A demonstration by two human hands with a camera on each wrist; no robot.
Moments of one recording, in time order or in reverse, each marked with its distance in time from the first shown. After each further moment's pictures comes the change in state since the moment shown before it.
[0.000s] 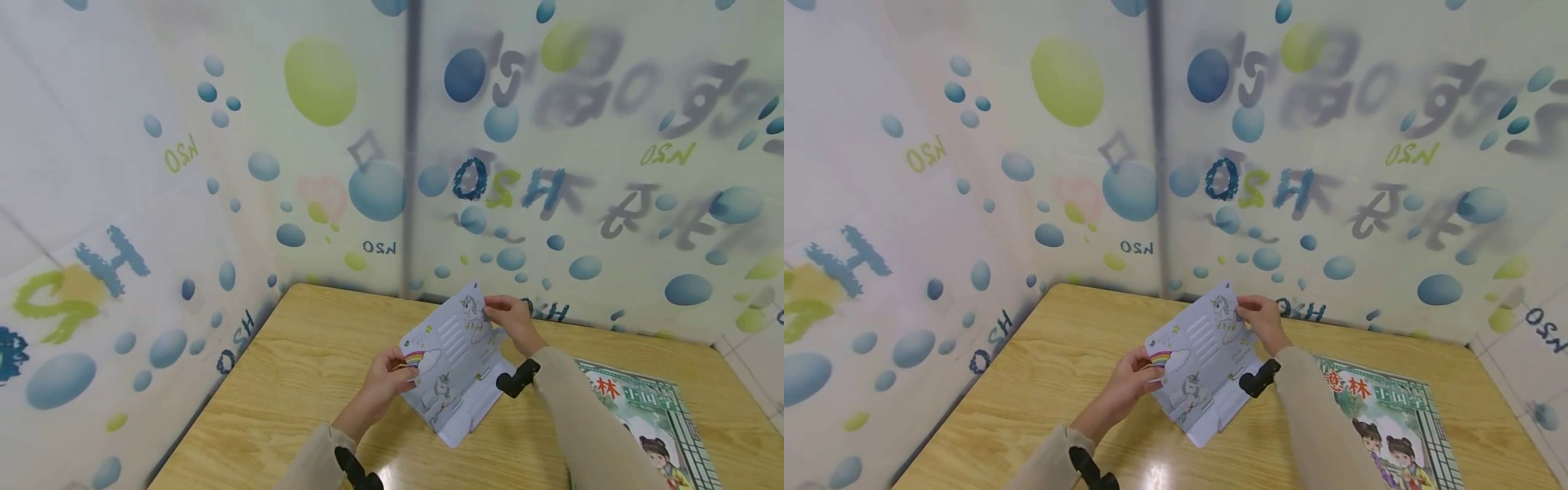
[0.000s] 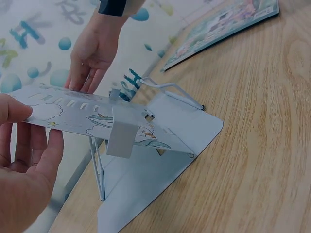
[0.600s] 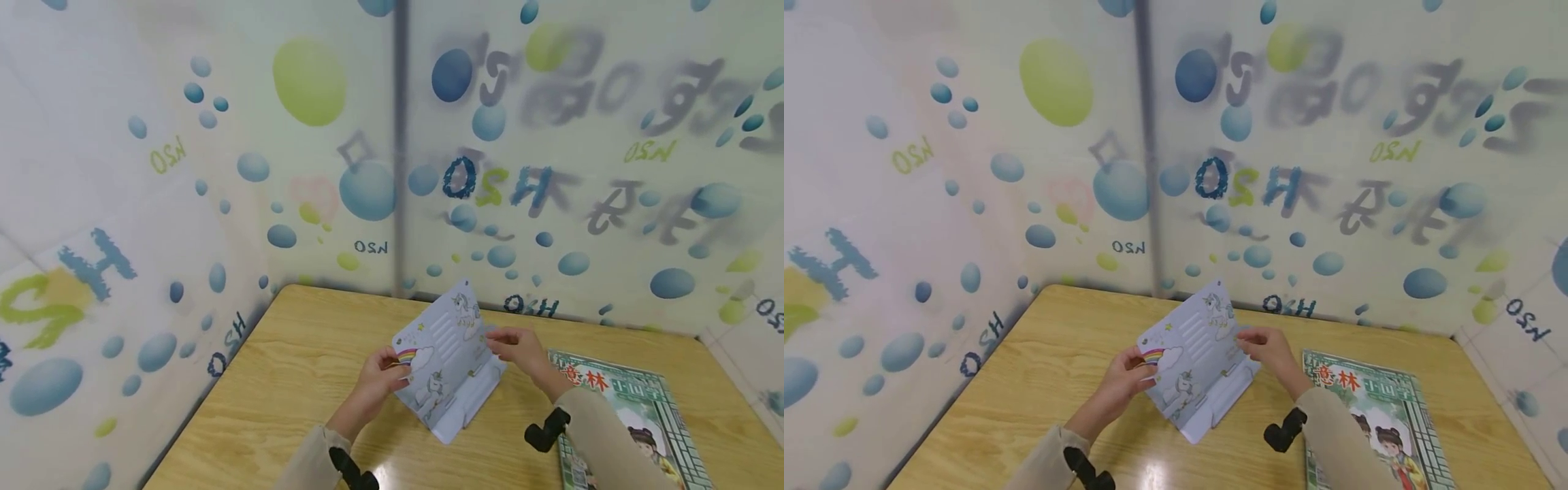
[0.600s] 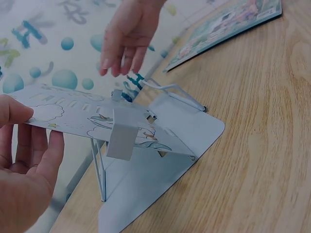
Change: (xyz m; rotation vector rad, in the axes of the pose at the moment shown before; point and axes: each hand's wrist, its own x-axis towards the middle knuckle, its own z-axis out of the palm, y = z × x) left_hand 0.001 -0.005 0.001 0.007 0.034 -0.012; right_hand -0.051 0.019 -0.020 -0.107 -0.113 0.097
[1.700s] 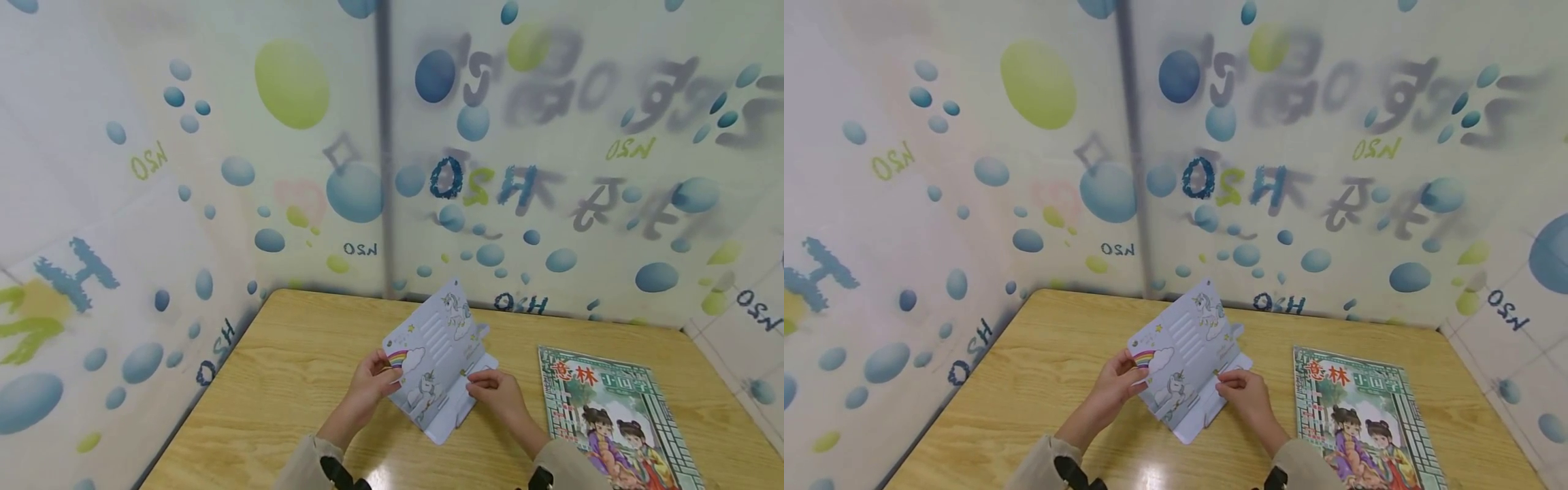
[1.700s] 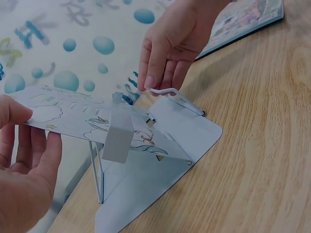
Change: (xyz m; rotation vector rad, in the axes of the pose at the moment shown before) left_hand -0.002 -0.002 -0.001 0.007 -0.019 0.009; right_hand -0.044 0.033 0.064 0.110 0.225 0.099
